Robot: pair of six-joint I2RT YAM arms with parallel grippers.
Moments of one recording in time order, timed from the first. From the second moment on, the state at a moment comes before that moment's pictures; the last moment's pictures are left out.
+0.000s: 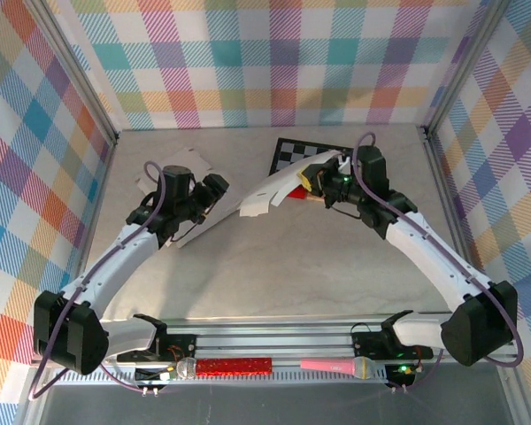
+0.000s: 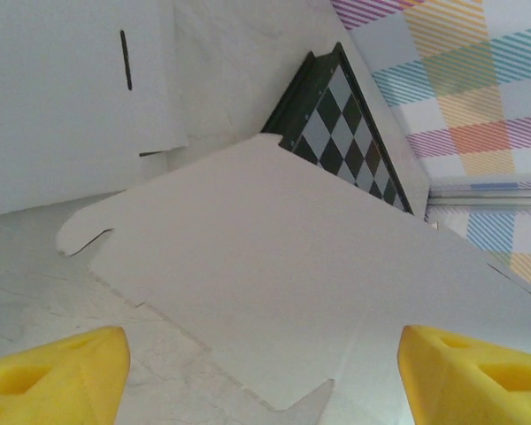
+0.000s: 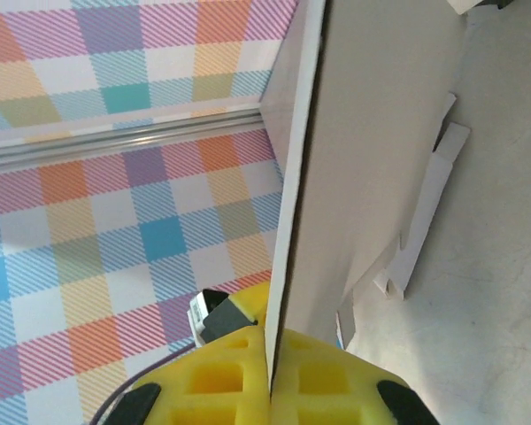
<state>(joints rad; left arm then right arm) -0.35 1.22 0.97 -0.38 0.14 -1.09 0.45 1.26 1.13 -0.27 -0.38 1.45</state>
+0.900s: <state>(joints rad) -0.36 1.24 1.13 -0.51 0.18 -1.02 0.48 1.42 1.58 -0.77 -0.17 1.38</state>
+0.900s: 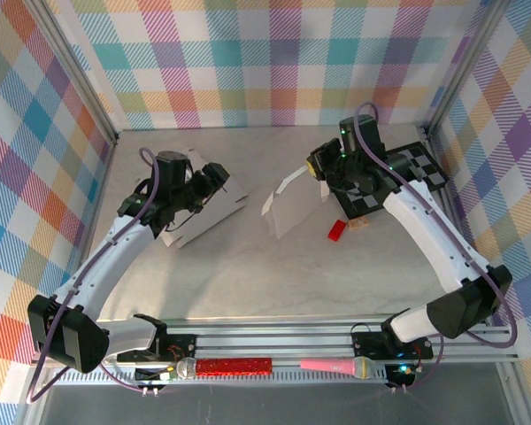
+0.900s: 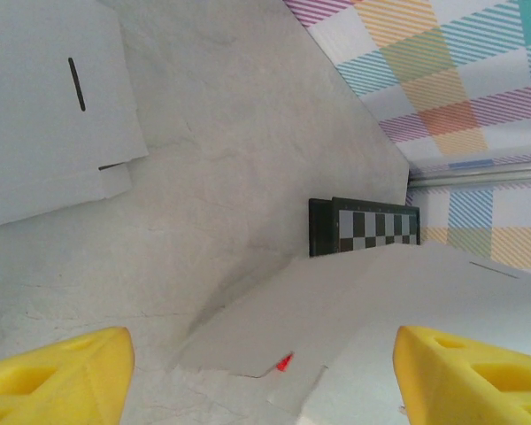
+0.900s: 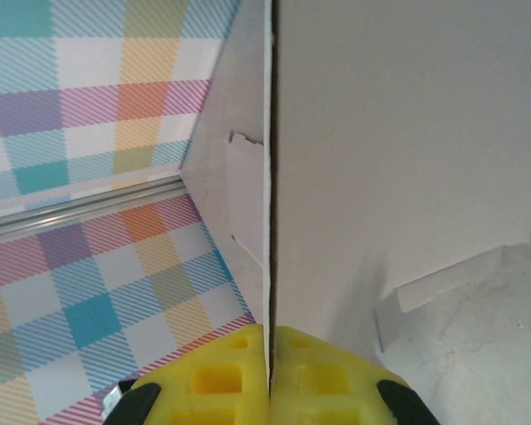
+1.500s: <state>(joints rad) -0.70 1.14 1.25 -0.56 0.09 -0.50 0.49 1.50 1.78 -0.87 -0.14 1.33</state>
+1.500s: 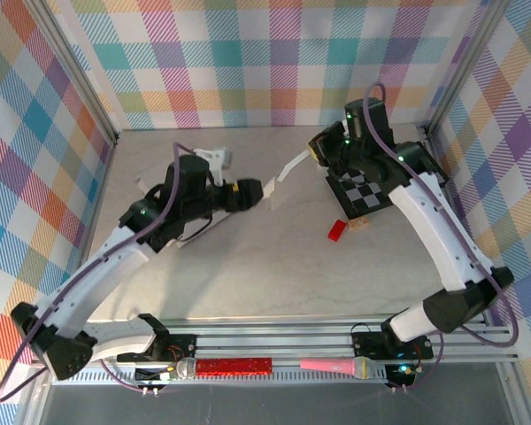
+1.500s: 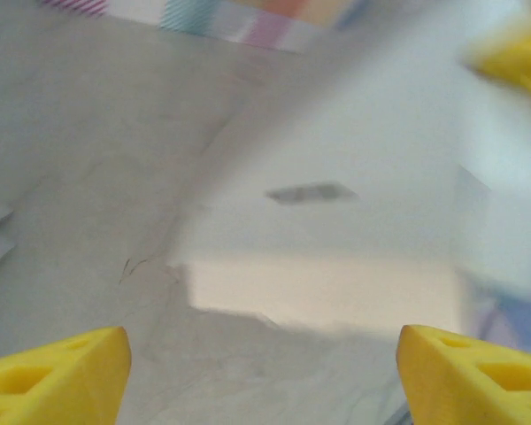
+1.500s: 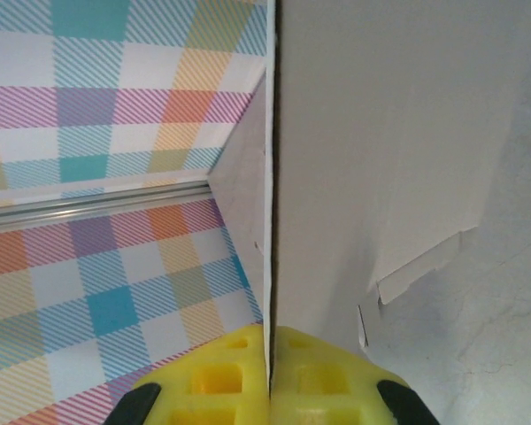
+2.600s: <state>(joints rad) -0.81 1.37 1.39 -0.61 -0.47 -0.10 -0.04 1.43 1.45 -0.91 -0.32 1.16</state>
